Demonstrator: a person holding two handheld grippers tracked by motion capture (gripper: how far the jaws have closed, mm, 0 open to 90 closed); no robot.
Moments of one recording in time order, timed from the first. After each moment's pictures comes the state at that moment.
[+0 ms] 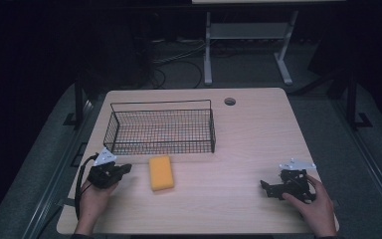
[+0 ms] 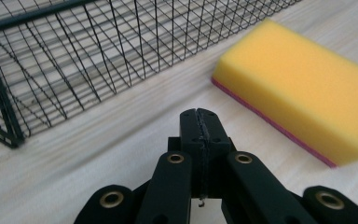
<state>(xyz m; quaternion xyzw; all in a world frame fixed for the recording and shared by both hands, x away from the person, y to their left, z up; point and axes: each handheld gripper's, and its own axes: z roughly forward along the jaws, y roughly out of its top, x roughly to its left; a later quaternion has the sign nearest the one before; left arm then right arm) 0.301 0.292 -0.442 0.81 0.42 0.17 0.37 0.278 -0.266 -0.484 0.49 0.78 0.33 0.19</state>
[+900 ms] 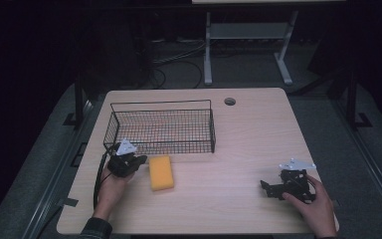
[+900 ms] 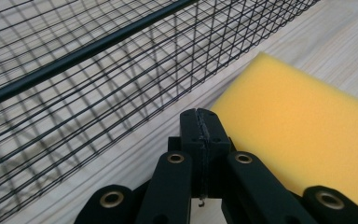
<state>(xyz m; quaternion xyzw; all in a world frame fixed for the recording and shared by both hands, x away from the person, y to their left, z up) 0.335 0.247 -0.447 0.83 0.38 0.18 0.36 0.278 -0.266 -0.484 0.49 0.78 0.33 0.19</state>
